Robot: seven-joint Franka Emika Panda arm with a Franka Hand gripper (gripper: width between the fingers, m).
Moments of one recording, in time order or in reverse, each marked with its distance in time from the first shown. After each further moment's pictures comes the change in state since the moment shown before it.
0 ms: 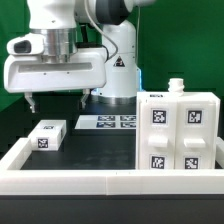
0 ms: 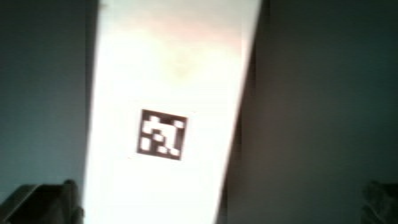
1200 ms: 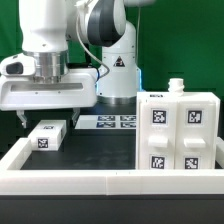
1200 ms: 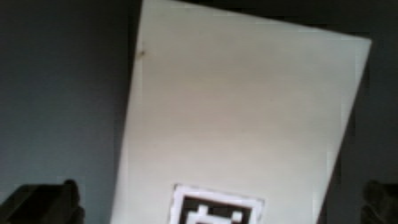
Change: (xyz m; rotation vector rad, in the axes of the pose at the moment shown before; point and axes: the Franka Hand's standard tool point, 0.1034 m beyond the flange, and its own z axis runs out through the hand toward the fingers) arm -0.012 0.013 0.040 -0.022 -0.027 0.004
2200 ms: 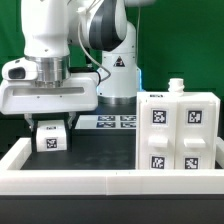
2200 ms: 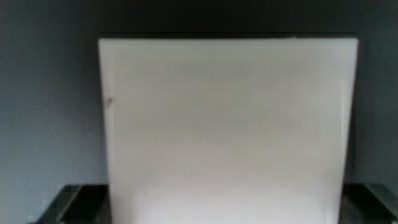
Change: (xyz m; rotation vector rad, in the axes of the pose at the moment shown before) arm -0.001 -0.002 0.006 -0.002 -0.006 -0.005
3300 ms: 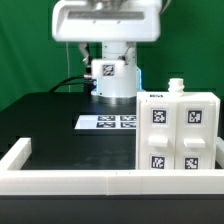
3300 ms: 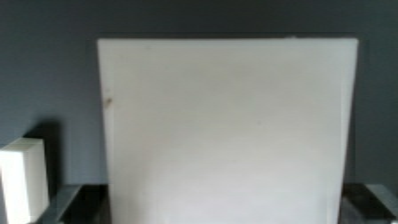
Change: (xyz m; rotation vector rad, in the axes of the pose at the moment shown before) arm 0.056 -0.130 -0.169 -0.003 0.037 0.162
